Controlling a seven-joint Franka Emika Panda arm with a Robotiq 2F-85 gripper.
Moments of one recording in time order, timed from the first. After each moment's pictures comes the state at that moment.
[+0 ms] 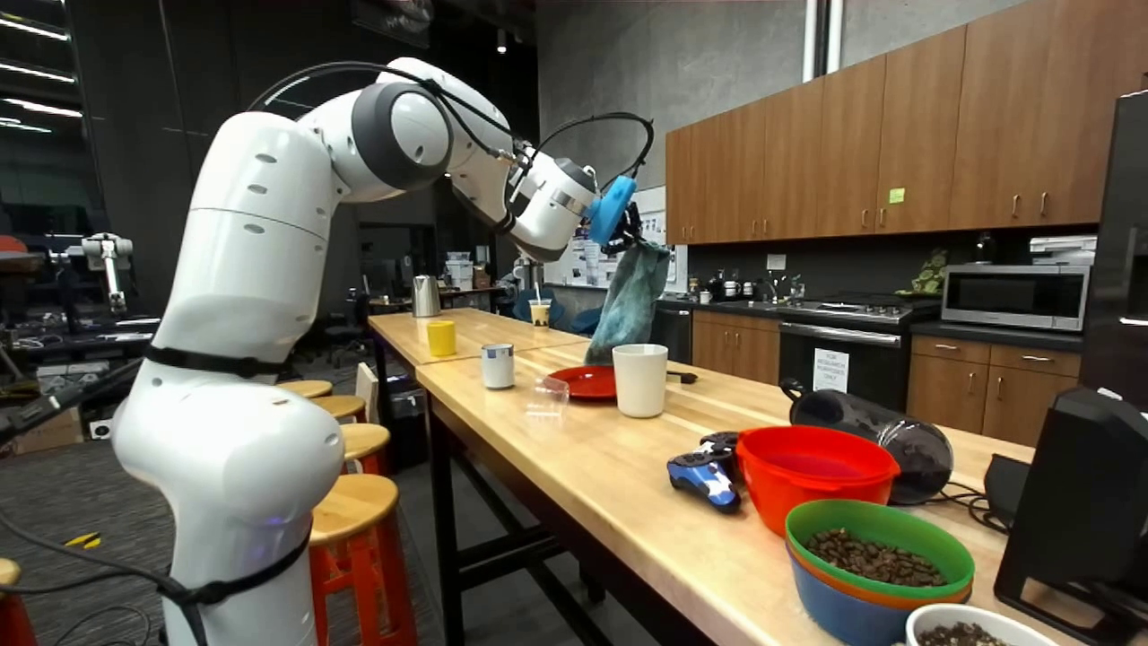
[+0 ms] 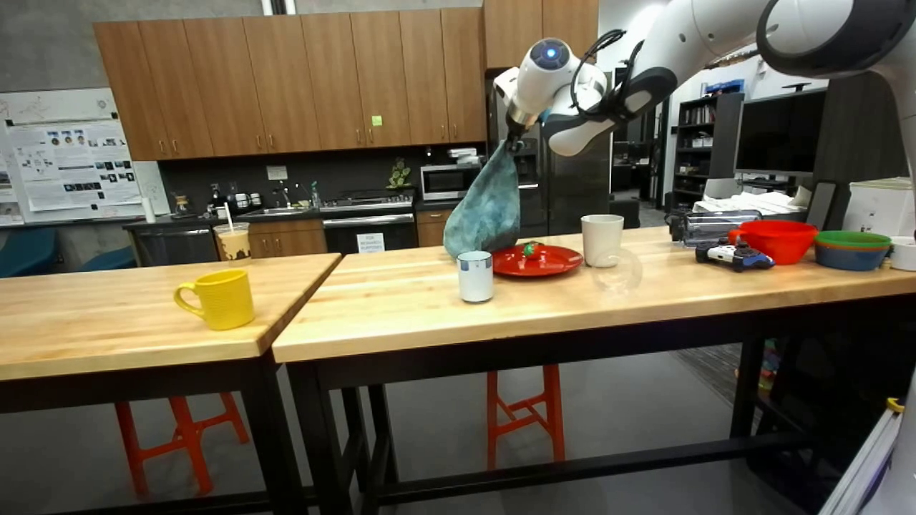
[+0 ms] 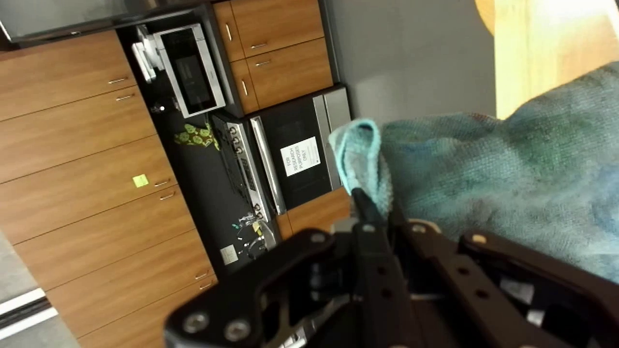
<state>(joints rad) 0.00 0.27 -0.07 -1.52 -1.00 2.74 -0.16</state>
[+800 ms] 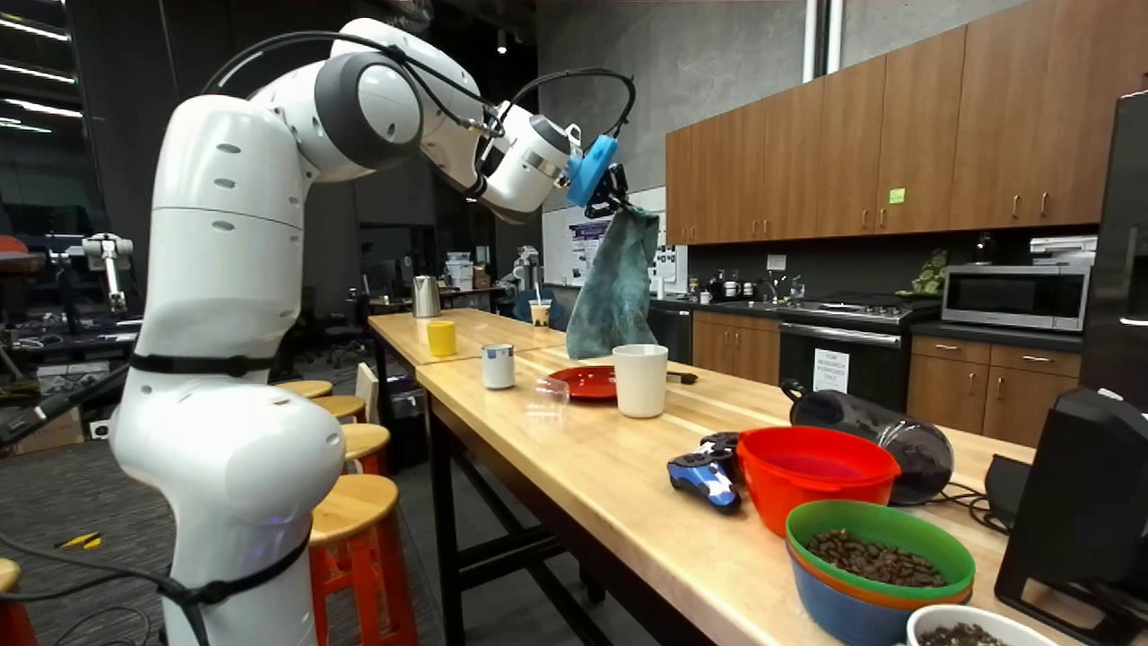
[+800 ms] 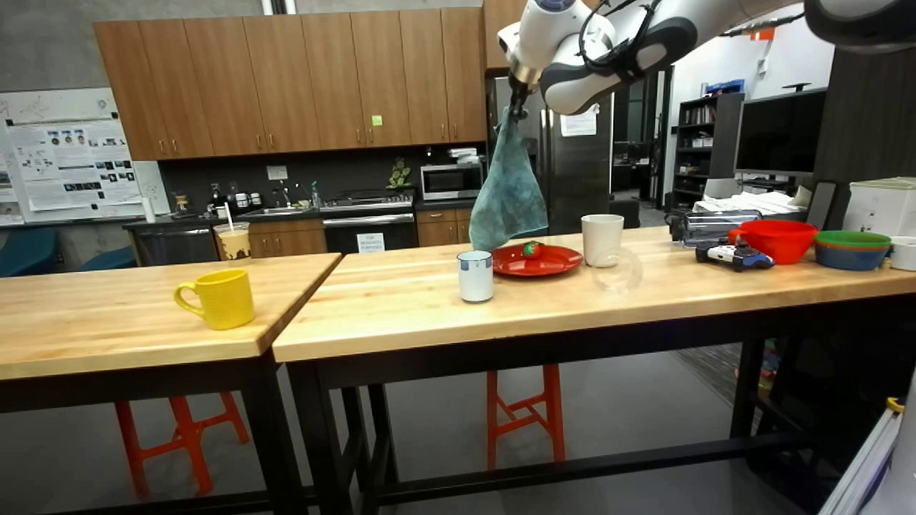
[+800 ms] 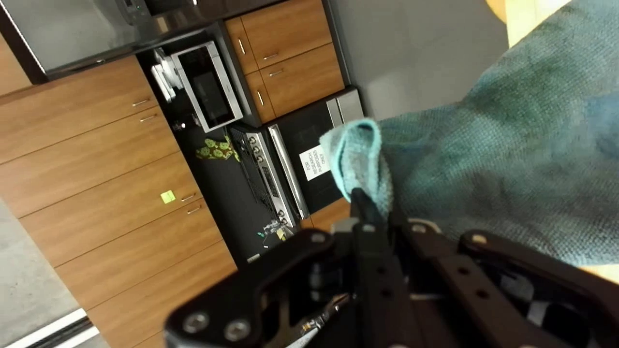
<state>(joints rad) 0.01 0.15 -0.02 -1.51 -0.89 2.58 -0.20</state>
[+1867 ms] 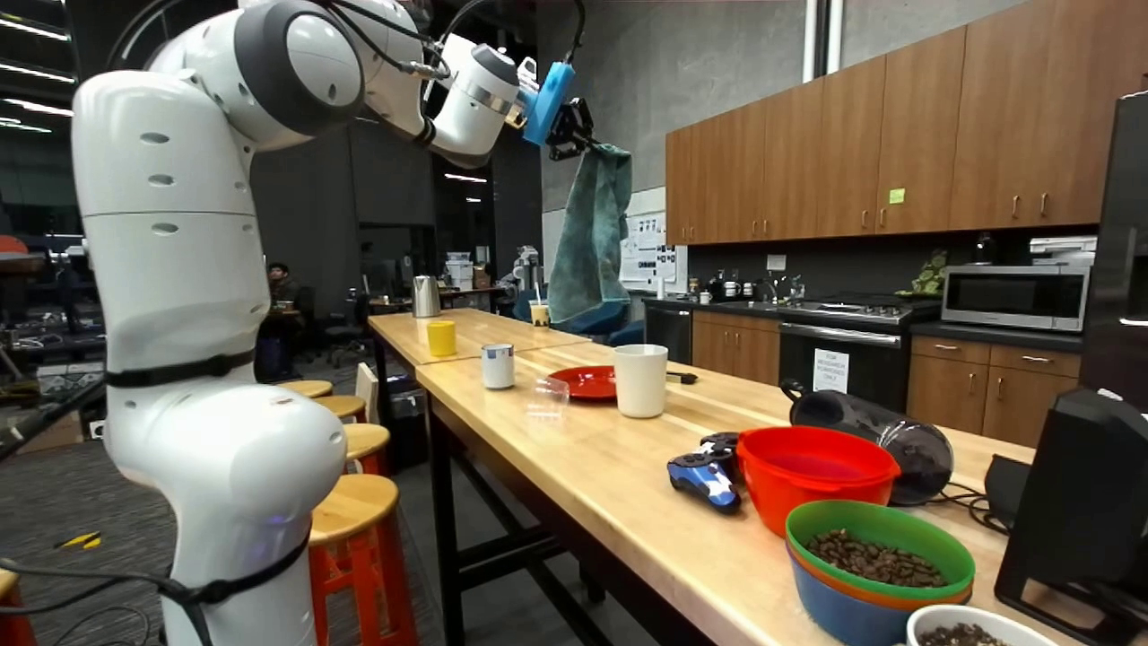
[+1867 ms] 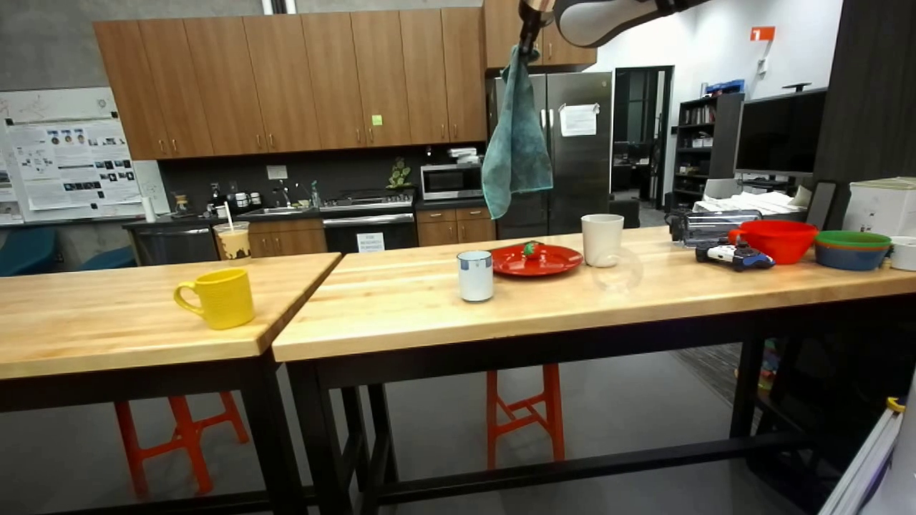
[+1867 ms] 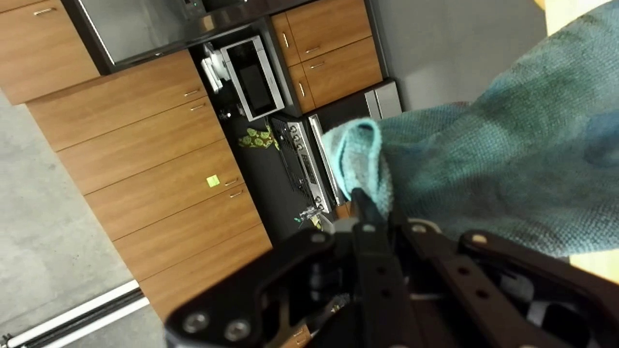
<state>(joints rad) 0.04 -0.06 0.05 -1.54 -0.91 2.42 -0.23</state>
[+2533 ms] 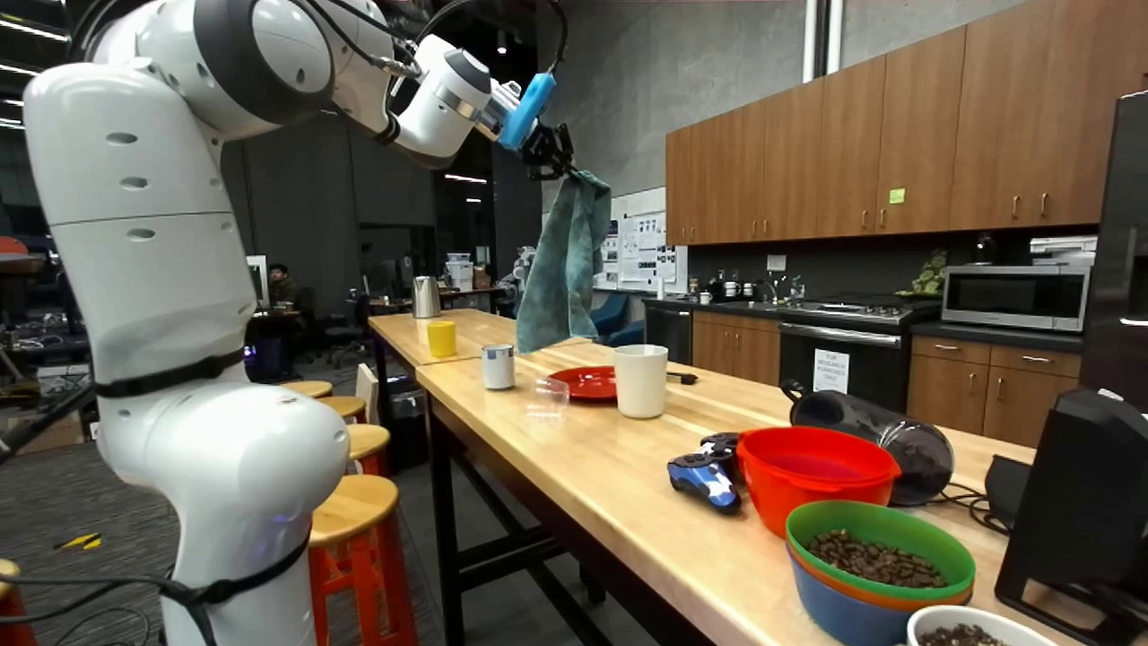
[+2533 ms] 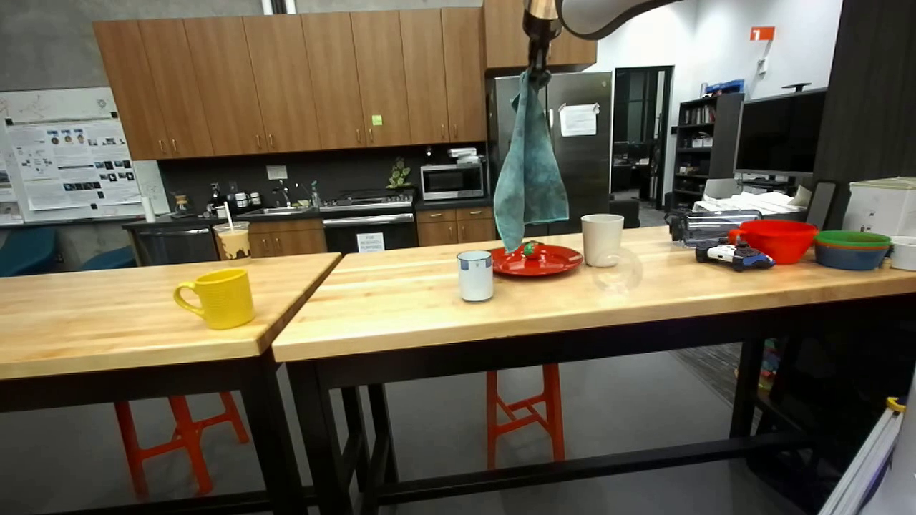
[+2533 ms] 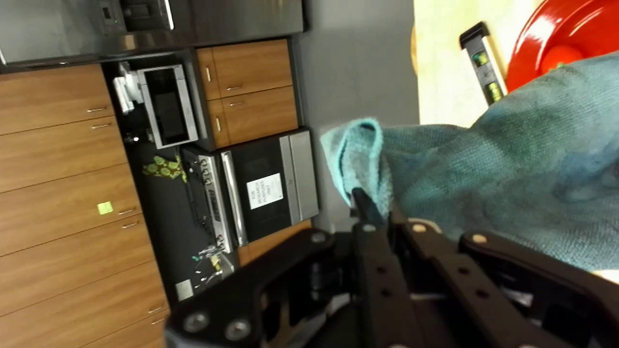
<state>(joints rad) 0.09 -0.15 0.08 -1.66 -0.78 2.20 -0.45</state>
